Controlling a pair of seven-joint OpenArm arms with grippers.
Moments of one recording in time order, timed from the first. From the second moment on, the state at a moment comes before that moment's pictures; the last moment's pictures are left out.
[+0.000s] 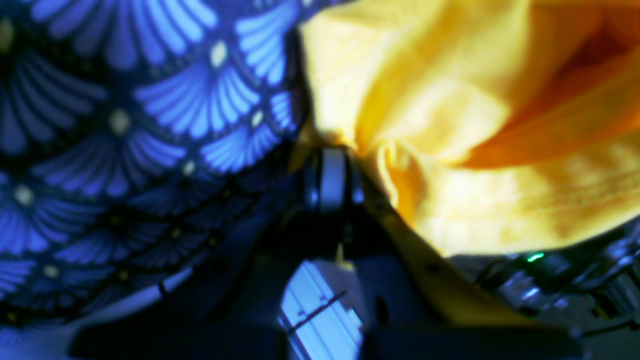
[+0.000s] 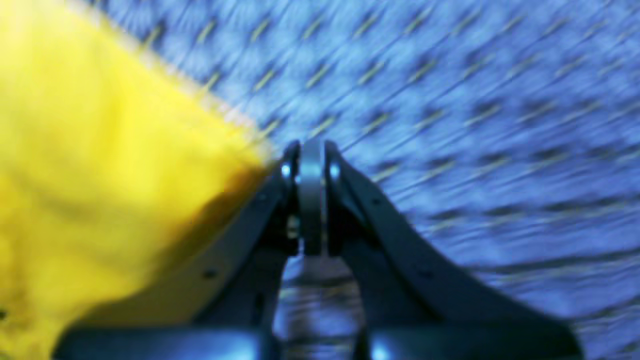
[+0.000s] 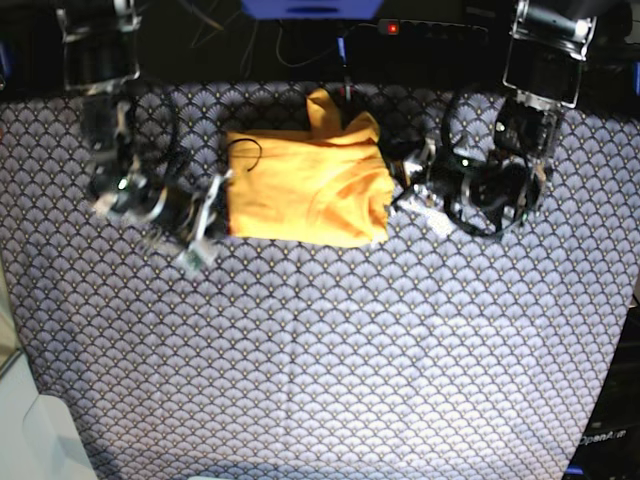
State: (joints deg) left arm -8.1 -18.3 11.9 77.1 -65.3 22.3 79.2; right arm 1.5 13.5 -2.4 80.6 7.5 39.9 -33.0
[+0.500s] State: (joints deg) left arm -27.5 -8.9 11.8 60.4 -58.9 22.1 68.3; right arm -19.1 13.4 -2.1 97.0 7.3 39.4 -28.7
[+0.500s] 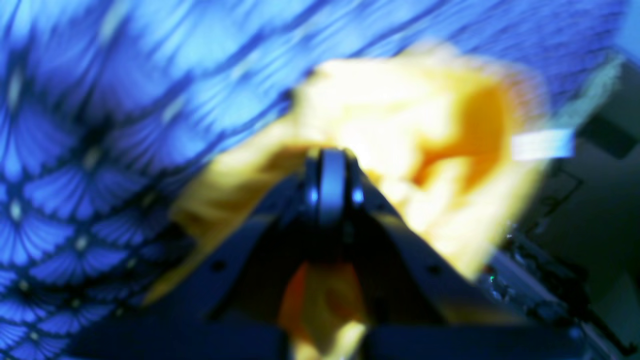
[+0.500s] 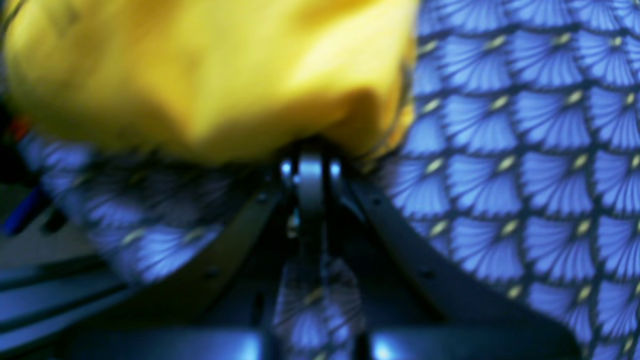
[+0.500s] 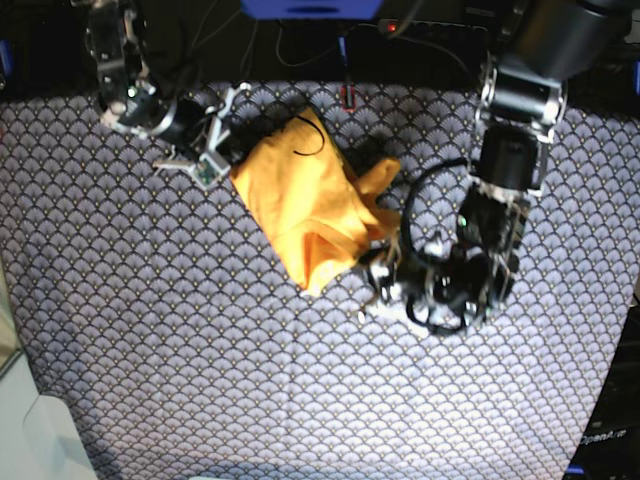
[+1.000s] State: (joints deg) left arm -18.3 -18.8 -3.0 71.3 -61.6 22.3 78.8; right arm -16.9 14.9 3.2 101.9 7.5 39.6 -28.4
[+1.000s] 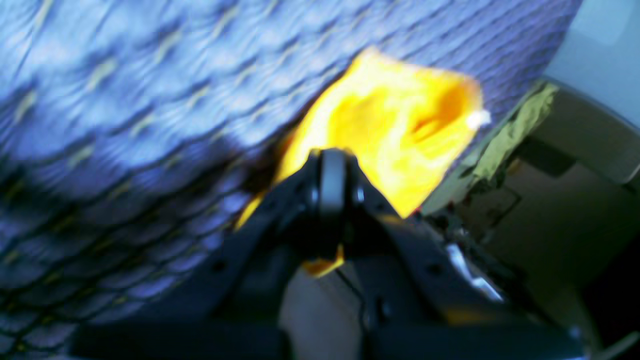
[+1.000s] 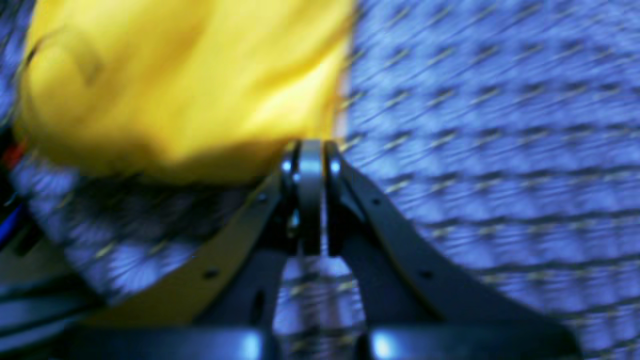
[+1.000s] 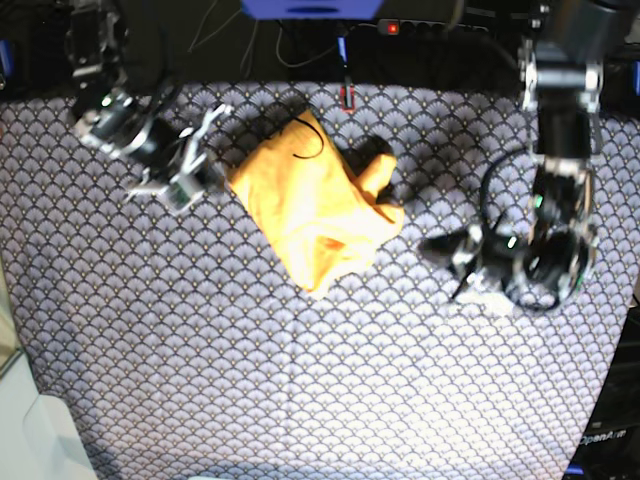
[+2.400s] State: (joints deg) left arm -20.3 -5.3 -9.5 72.9 -46.5 22.1 78.9; right arm -22.0 8.8 6.3 102.5 7.5 39.7 -28.4
